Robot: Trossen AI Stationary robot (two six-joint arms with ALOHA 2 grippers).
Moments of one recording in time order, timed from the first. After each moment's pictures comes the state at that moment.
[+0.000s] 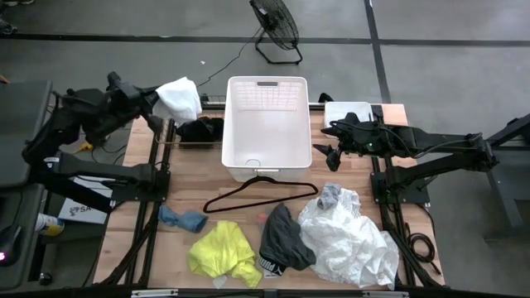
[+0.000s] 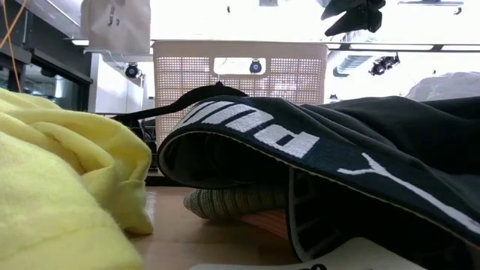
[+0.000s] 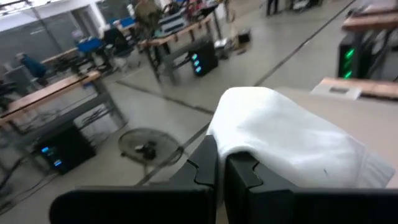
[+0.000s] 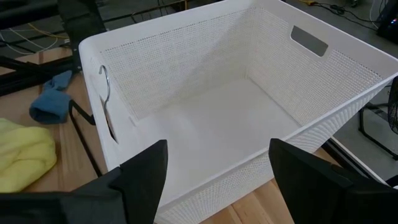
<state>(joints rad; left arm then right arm) 0.15 0.72 1.41 -0.88 -0.73 0.14 -0.04 0.98 1.02 -0.57 0.36 0.29</state>
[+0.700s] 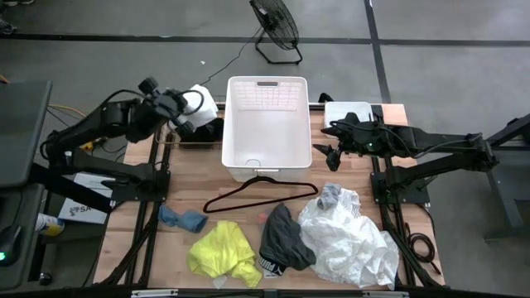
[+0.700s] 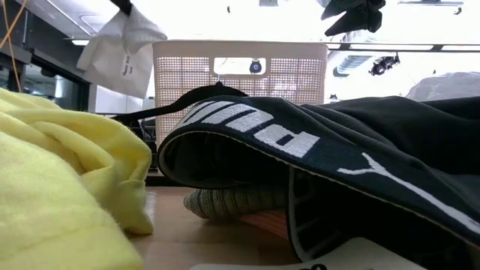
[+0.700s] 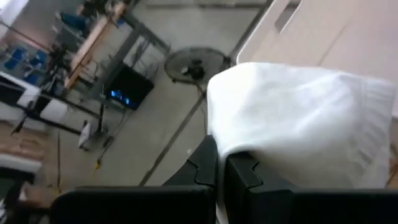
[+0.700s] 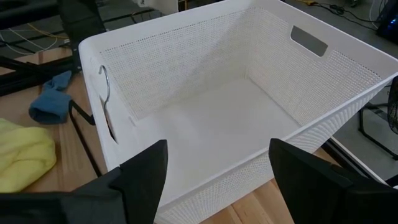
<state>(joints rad) 0.23 0.98 1.41 -1.13 -0.88 0.13 -0.04 0.98 1.02 -0.57 0.36 0.29</state>
